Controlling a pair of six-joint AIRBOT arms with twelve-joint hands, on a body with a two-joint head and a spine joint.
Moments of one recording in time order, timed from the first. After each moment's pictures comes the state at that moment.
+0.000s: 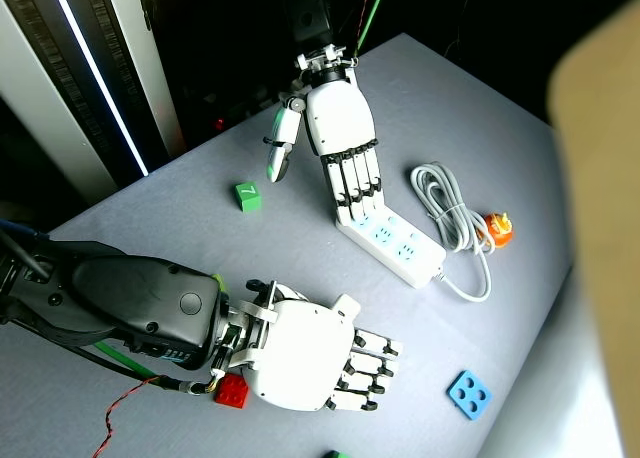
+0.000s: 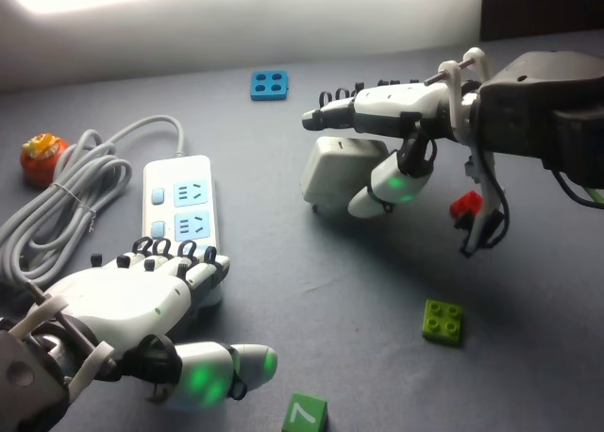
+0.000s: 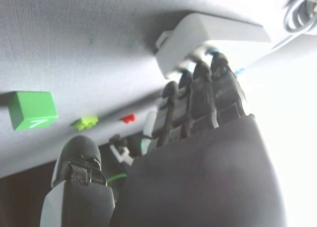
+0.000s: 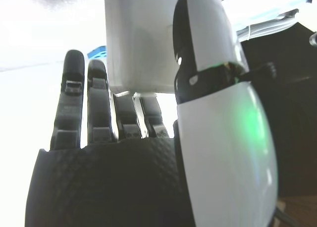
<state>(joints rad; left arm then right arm) 0.70 -0.91 0.64 -1.21 -0.74 1.89 -0.30 -1.47 1.55 1.60 -0.02 -2.13</state>
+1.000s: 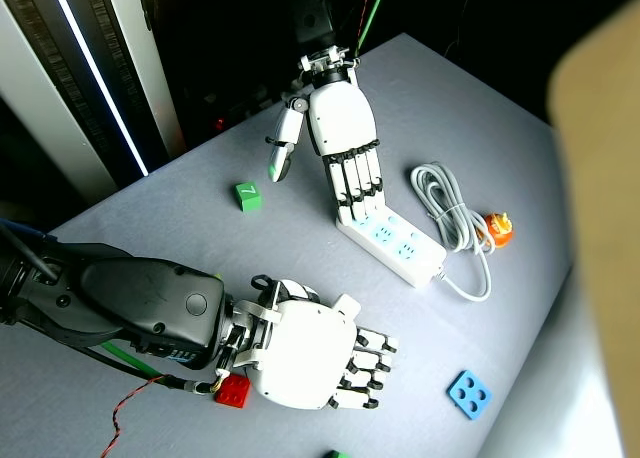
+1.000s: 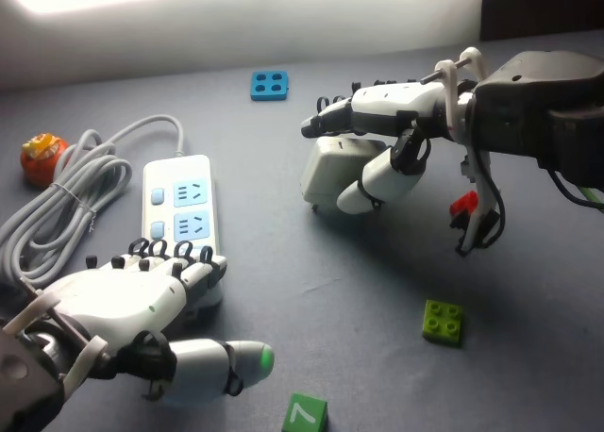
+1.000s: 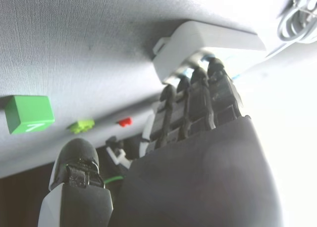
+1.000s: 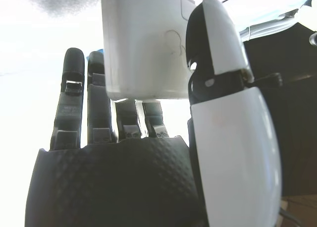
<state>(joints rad) 0.70 -0.91 0.64 -1.26 -0.73 1.89 -0.30 -1.48 1.57 1.60 -0.02 -2.11</state>
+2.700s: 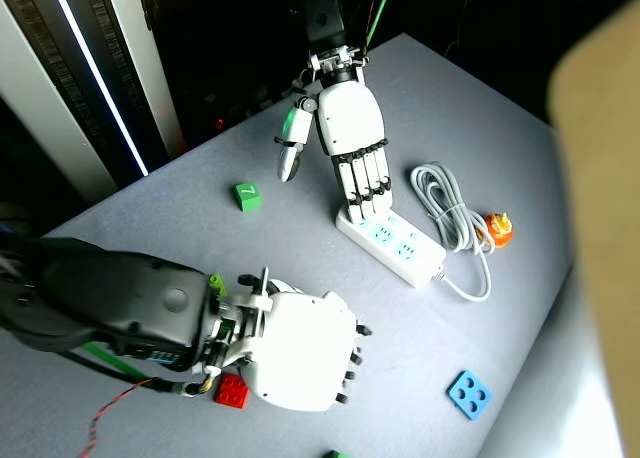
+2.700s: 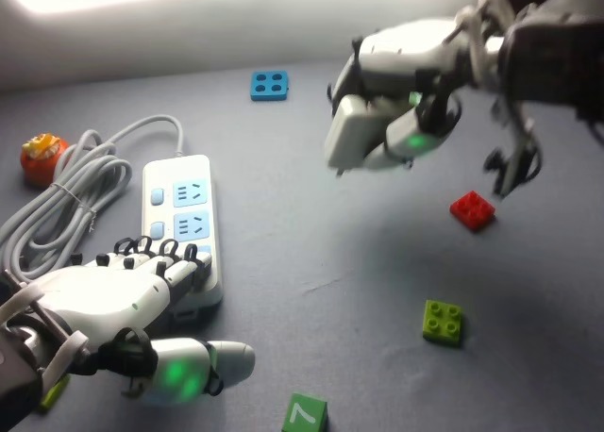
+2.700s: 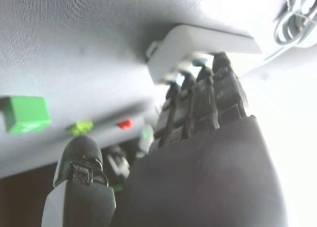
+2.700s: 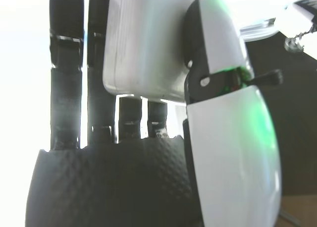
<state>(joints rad) 0.70 -0.87 0.66 -1.28 -0.64 1.92 -0.18 -1.34 1.42 1.60 -0.05 -2.46</state>
